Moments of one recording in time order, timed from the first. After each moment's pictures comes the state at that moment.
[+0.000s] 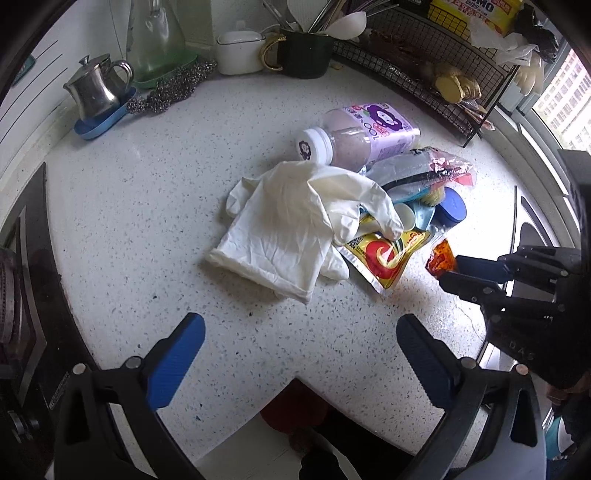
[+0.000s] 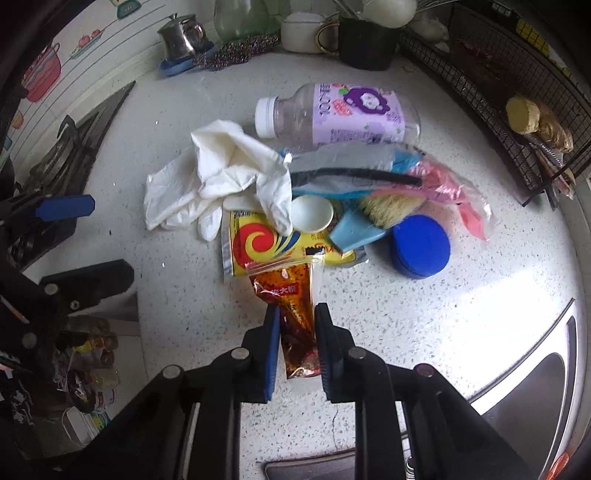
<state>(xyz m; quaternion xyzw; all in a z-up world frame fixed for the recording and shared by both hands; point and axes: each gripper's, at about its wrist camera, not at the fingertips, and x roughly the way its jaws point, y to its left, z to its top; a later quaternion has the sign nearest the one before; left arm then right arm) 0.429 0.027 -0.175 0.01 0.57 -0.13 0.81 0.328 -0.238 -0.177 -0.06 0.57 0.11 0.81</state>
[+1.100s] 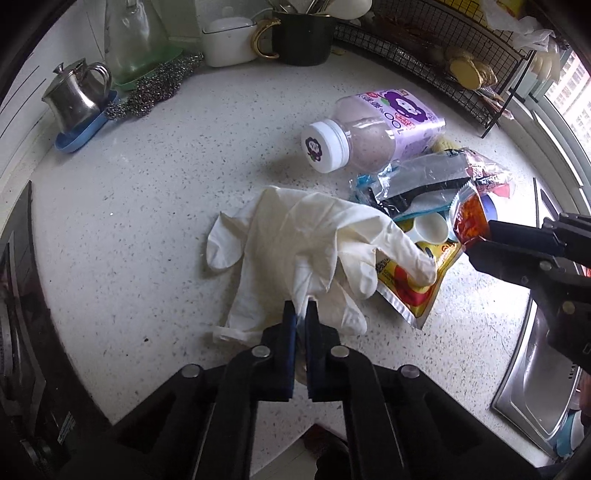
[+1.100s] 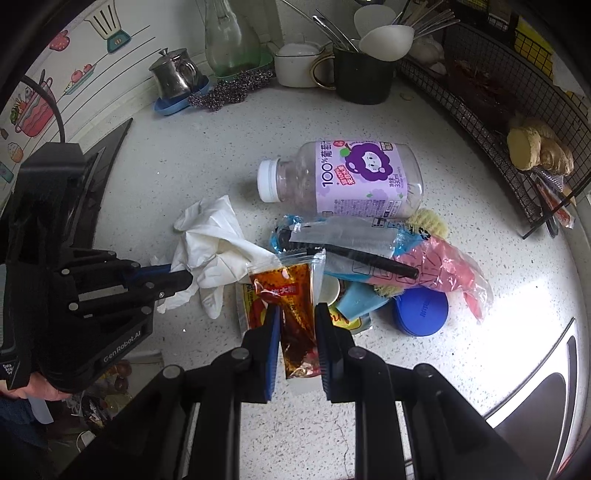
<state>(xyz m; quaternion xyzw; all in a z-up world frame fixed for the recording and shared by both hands) 0.452 0.018 -0.205 0.03 0.58 -0.13 0.80 0.378 -0.224 -0.151 -0.03 0.55 0.11 0.83</state>
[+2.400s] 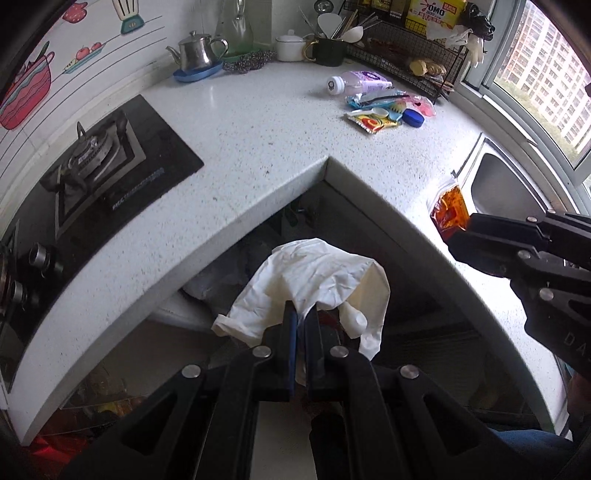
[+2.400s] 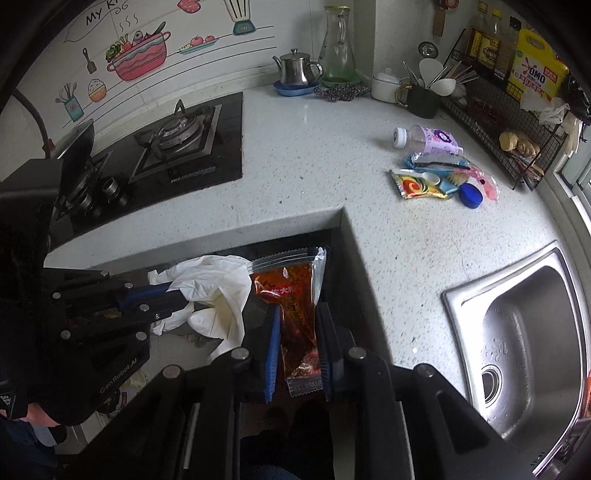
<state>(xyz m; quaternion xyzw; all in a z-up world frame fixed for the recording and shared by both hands) 0.150 0.107 -0.149 0.00 0.55 -0.09 0.83 0.117 -0.098 -0.123 -0.06 0.50 0.14 0.85</state>
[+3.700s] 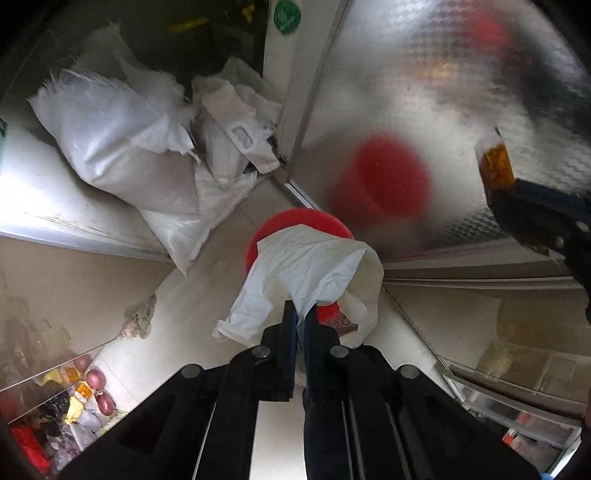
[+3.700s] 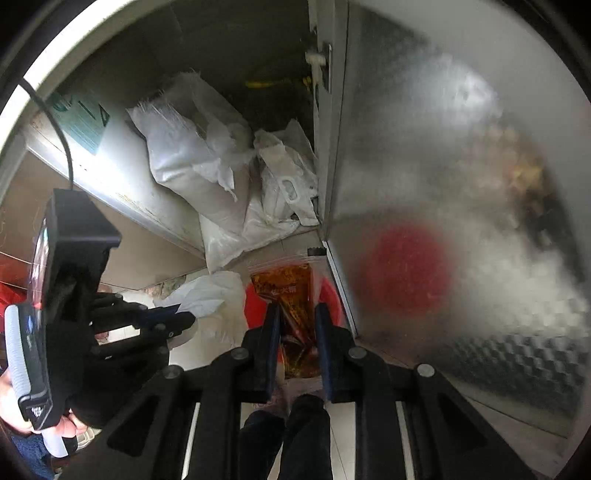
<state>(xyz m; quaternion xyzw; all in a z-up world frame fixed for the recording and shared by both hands) 0.159 0.083 -0.508 -0.03 0.67 -0.11 0.73 0.148 -0.108 -0.431 -0.05 0.60 0.10 0.79</state>
